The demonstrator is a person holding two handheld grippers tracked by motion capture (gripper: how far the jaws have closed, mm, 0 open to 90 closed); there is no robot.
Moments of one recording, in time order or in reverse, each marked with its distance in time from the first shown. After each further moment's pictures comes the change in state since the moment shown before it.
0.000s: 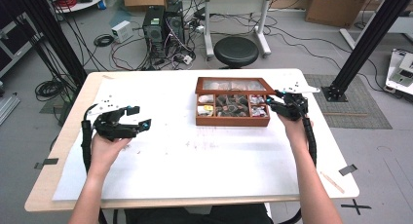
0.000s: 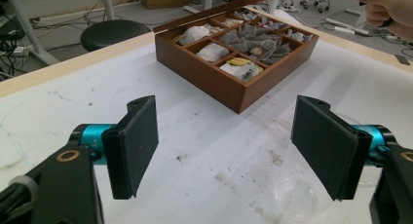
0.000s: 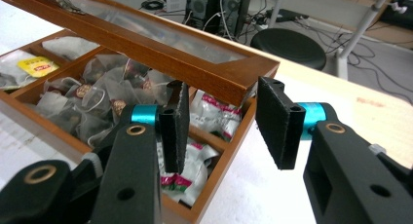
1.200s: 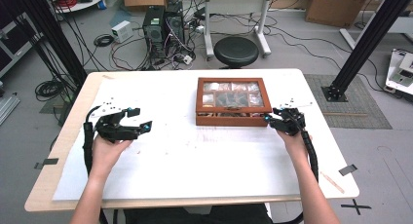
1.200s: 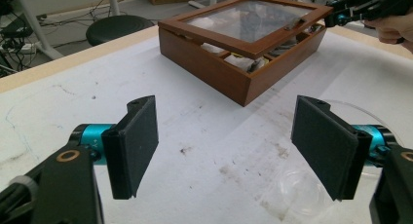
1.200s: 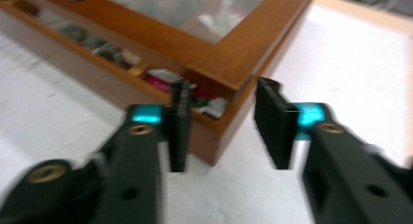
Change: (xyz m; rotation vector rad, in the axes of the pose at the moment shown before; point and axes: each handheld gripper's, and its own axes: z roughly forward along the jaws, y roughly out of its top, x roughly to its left) left arm -0.002 -0.006 0.002 0.018 0.026 0.013; right arm 0.007 -0.048 0.008 0.131 0.054 0.009
